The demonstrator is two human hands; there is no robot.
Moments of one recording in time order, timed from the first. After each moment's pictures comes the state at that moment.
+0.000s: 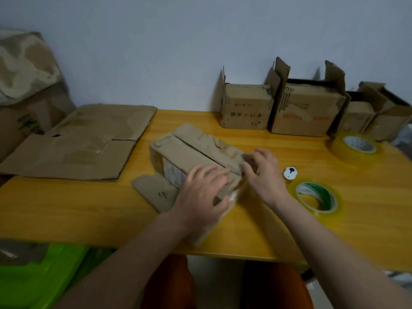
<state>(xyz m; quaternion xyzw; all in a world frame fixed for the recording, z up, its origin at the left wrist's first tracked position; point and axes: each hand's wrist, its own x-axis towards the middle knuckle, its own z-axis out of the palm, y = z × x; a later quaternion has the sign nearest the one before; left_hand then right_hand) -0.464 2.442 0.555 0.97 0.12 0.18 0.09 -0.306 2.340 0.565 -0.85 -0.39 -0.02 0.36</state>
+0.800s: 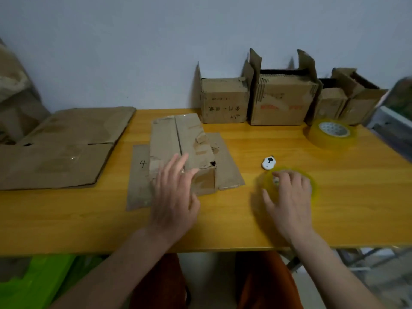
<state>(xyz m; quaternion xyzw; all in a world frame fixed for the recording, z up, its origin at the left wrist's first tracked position) -0.470 2.424 0.542 0.94 0.15 0.31 0.06 -0.309 2.240 0.531 -0.90 -0.30 -0.21 0.23</state>
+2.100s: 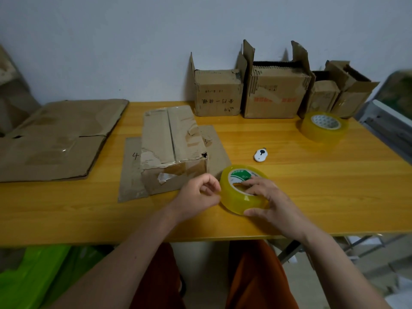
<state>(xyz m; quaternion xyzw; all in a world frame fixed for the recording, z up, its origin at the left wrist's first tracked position) -0.435 2.399 0.545 0.83 0.15 0.08 0.53 -0.314 2.211 0.550 -0.77 -0.49 0.15 0.37</state>
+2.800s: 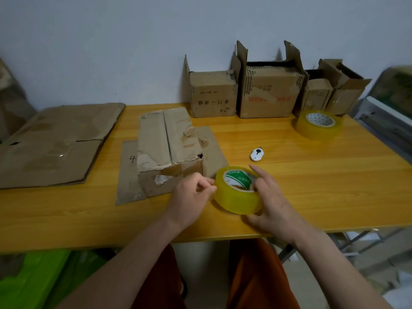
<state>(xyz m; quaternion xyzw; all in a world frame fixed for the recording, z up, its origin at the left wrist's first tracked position) -0.440 2.385 0.548 0.85 0.20 0.21 0.44 -0.313 2.206 0.530 -0.80 -0.52 0.03 0.30</state>
